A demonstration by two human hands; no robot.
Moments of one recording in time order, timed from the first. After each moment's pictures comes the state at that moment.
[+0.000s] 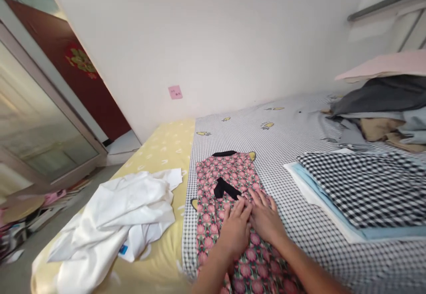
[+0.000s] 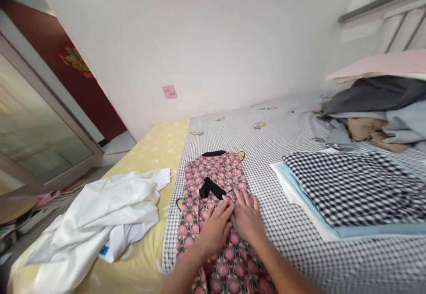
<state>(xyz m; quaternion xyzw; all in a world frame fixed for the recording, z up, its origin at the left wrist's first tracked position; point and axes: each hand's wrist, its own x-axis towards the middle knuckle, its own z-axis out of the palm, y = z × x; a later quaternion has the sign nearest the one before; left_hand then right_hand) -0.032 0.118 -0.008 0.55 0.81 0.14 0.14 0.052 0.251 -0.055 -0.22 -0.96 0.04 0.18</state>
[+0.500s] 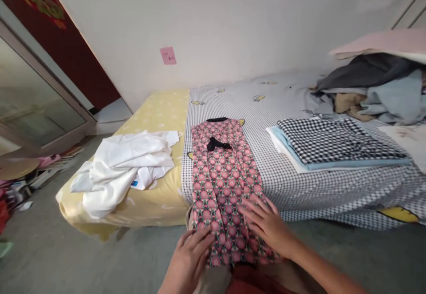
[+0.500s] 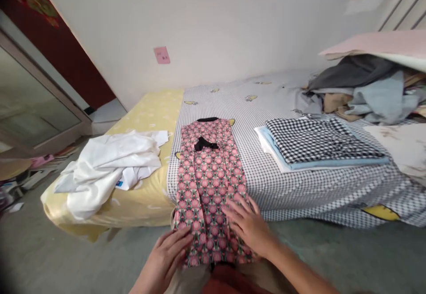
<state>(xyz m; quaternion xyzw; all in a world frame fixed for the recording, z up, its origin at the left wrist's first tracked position) 0.083 -0.130 -0.028 0.56 0.80 0.20 0.08 0.235 0.158 -0.067 -0.05 -0.99 0.12 0.10</state>
